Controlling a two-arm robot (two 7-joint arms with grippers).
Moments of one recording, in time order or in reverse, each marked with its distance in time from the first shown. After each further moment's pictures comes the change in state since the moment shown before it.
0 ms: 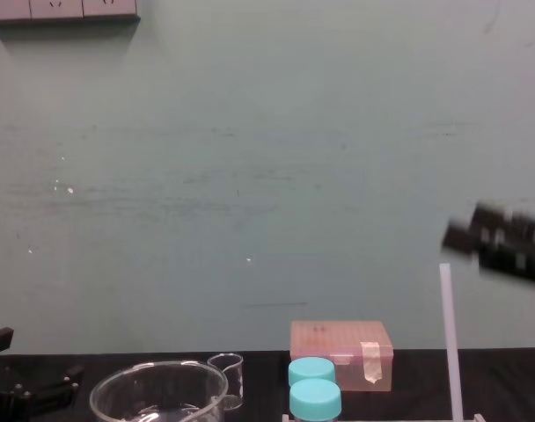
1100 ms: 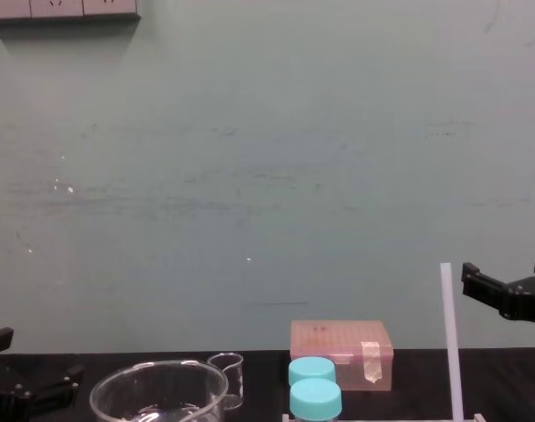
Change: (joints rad) left arm 0.000 0.000 0.000 0.000 0.000 0.000 0.000; right arm 0.112 -0.311 0.071 0.234 -0.489 0.029 -0.800
